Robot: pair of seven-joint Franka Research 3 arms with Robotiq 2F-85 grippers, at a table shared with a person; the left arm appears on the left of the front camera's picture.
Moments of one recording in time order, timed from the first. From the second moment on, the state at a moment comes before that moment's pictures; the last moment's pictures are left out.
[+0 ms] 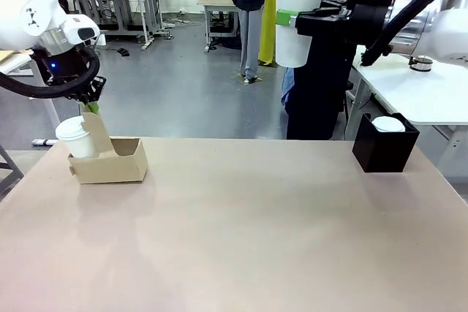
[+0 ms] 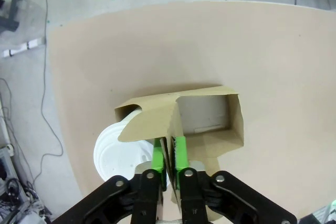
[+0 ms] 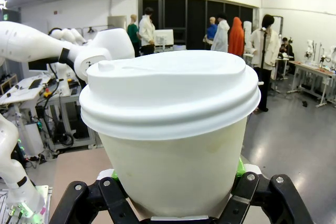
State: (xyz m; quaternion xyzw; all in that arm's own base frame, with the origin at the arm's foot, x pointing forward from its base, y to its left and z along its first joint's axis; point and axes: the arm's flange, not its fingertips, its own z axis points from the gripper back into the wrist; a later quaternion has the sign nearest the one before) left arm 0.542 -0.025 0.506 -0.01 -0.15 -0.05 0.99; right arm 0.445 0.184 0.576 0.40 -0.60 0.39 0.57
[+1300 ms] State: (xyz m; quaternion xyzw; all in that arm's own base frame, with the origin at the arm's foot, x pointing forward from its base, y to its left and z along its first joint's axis) left arm 0.490 -0.108 0.608 -0.03 -0.16 -0.02 0.99; right arm 0.445 0.184 0.576 0.40 -0.60 0.39 0.57
